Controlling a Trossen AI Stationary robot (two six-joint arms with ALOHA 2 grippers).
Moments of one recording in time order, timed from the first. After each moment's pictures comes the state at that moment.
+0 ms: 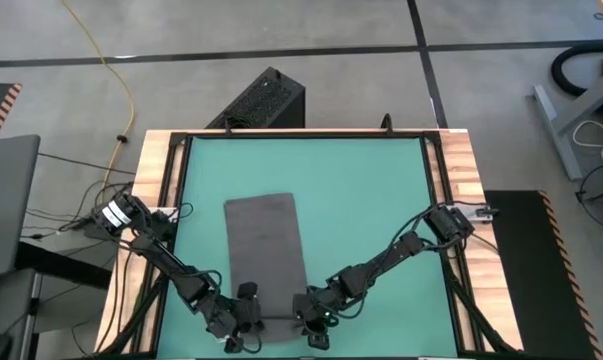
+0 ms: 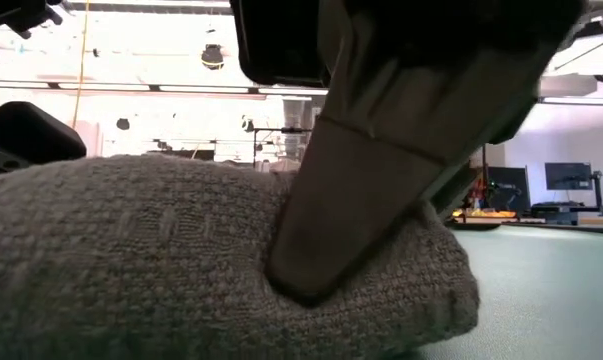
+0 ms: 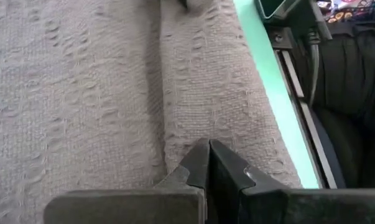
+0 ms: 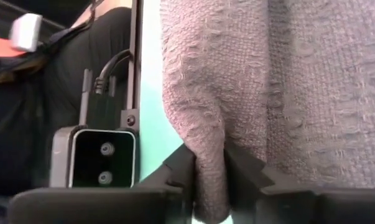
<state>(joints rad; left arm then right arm) -0.79 1.80 0.79 0.30 -0.27 -0.65 0.50 2.15 1.40 -0.07 -0.21 0.72</state>
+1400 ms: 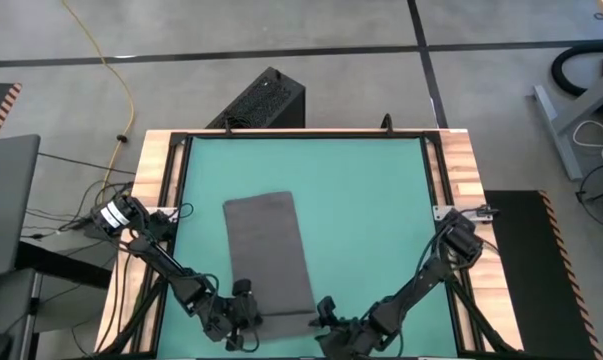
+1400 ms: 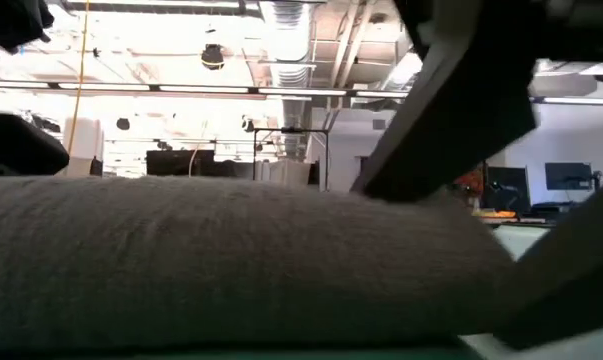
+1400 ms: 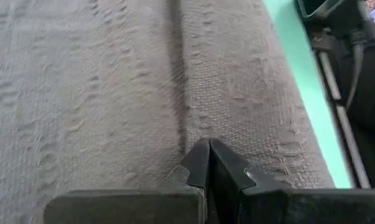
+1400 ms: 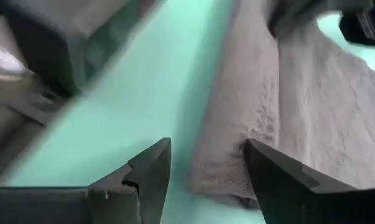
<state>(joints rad) -0.83 1.80 0.78 0.25 -0.39 -0.75 0.77 2.14 1.37 -0.06 0.58 -0.04</state>
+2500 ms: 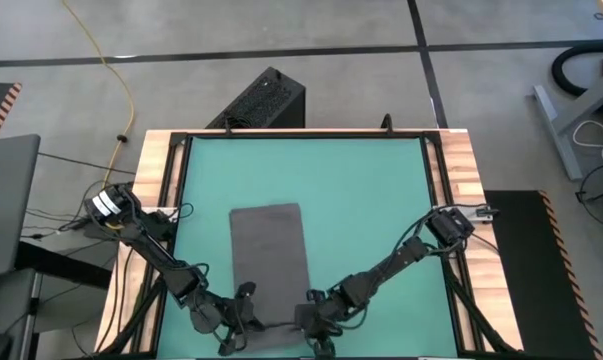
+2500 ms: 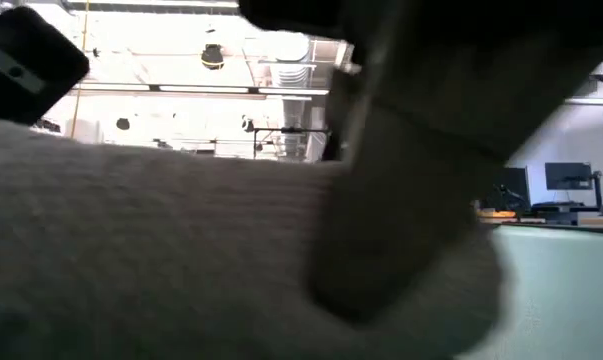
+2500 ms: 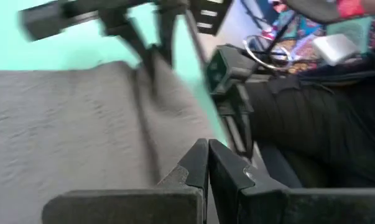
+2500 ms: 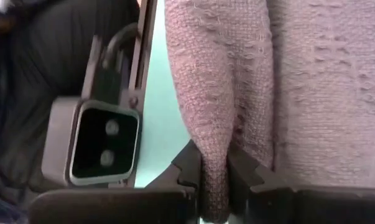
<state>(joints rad) -0.83 1.69 0.74 0.48 -0.35 -0.56 0.55 2.16 1.49 -0.17 -0.14 0.59</state>
